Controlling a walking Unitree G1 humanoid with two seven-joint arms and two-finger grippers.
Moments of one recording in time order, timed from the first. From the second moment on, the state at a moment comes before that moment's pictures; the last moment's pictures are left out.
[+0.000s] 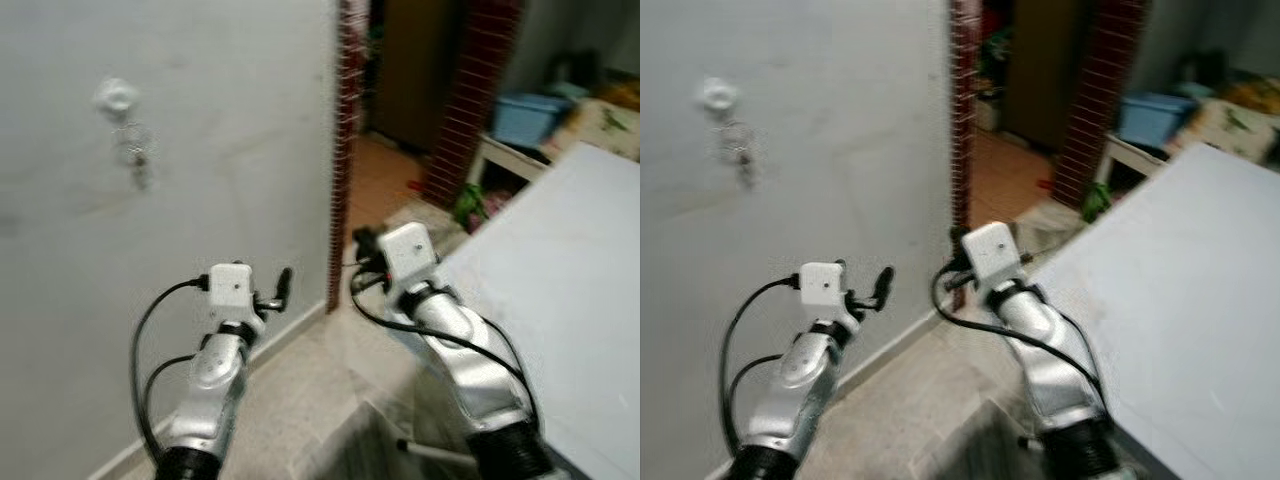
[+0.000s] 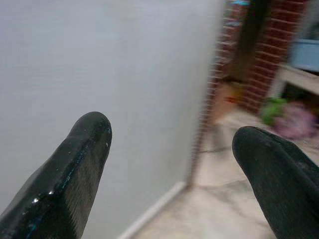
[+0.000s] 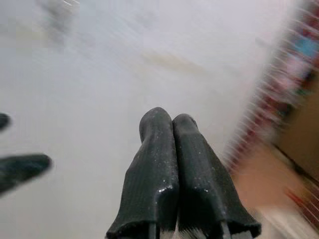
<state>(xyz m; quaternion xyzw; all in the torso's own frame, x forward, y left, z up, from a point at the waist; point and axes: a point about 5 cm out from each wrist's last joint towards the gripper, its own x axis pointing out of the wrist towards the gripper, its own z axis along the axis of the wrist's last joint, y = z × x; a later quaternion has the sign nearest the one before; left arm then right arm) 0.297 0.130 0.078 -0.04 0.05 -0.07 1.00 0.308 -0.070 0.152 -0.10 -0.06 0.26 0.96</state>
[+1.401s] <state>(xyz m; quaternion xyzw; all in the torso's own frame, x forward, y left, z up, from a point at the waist) 0.291 0.107 0.077 -0.05 0.07 -0.13 0.99 0.310 -0.083 0.143 -0.09 -0.05 0.22 0.97</state>
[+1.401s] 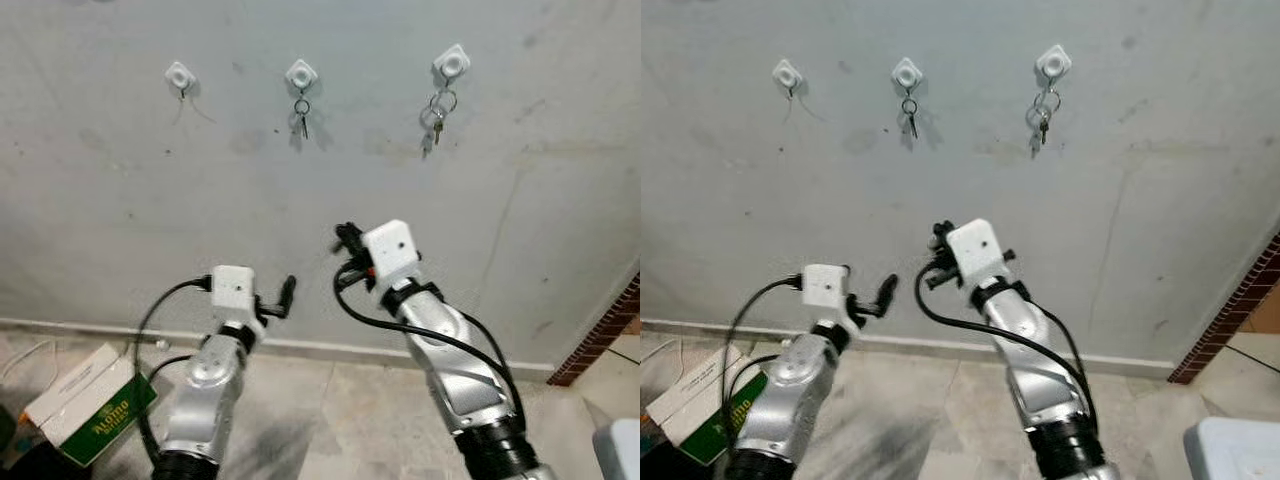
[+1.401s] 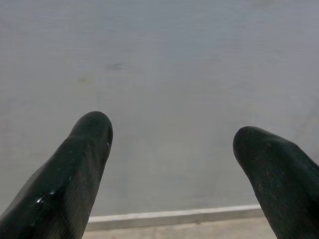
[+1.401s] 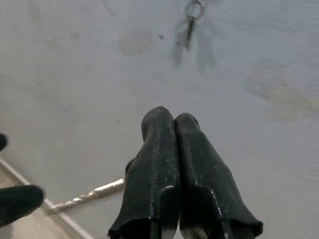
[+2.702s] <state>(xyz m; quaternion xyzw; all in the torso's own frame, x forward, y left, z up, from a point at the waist) 0.289 0.110 0.078 -0.07 0.08 -0.12 0.99 0.308 -0.086 0.139 -0.10 -0.04 0.22 0.97</state>
